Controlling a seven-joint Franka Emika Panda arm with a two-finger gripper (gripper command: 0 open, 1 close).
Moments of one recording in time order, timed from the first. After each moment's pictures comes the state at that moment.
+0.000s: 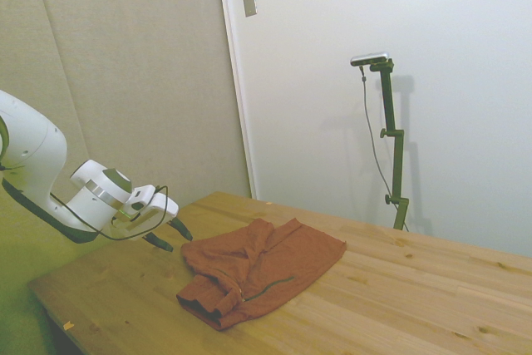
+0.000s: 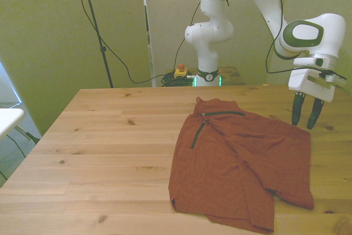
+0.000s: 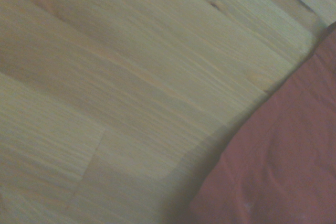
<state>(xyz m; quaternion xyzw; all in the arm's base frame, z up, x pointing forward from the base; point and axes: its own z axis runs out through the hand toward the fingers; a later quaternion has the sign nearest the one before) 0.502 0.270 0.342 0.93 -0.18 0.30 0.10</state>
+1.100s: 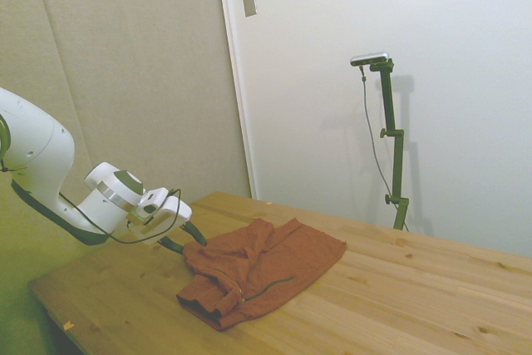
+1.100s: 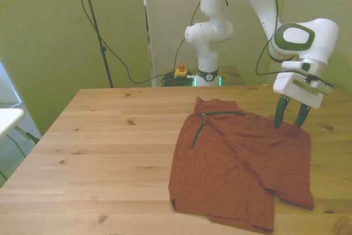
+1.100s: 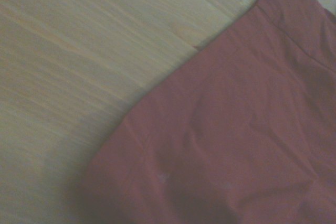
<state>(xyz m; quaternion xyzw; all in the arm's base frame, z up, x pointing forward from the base) 0.520 0.225 0.333 0.92 -0.21 0.30 0.14</state>
